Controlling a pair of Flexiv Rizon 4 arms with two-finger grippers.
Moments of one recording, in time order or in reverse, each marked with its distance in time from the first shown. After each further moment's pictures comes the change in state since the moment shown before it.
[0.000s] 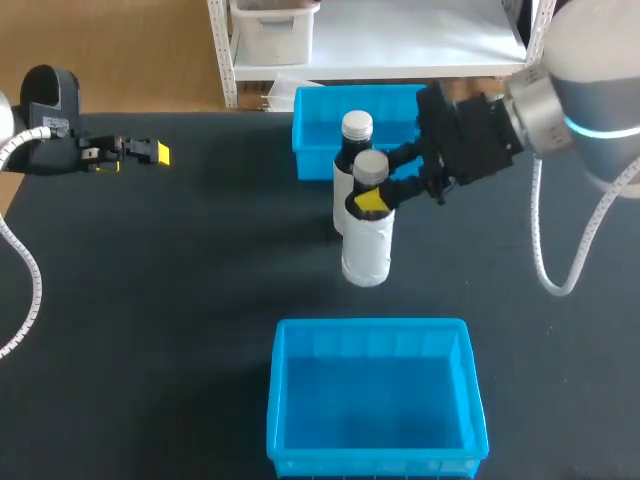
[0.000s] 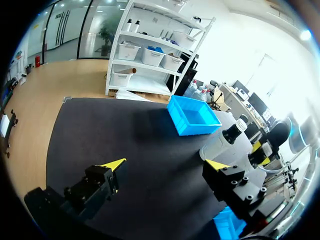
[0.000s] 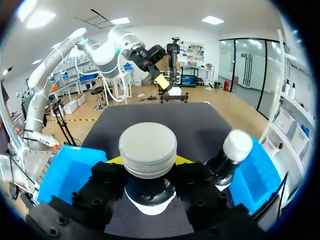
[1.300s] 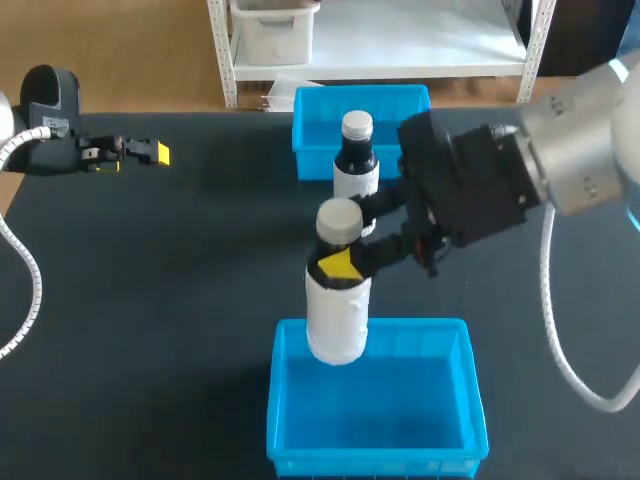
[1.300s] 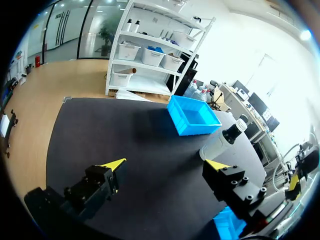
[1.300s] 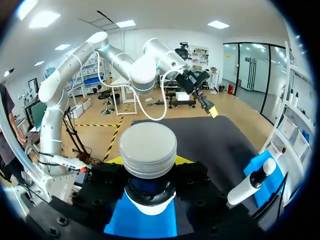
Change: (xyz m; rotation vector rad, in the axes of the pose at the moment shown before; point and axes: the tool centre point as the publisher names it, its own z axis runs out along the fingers) left arm 0.000 0.000 0.000 0.000 0.000 0.000; right arm -0.072 0.168 0.004 -0.028 -0.007 0.014
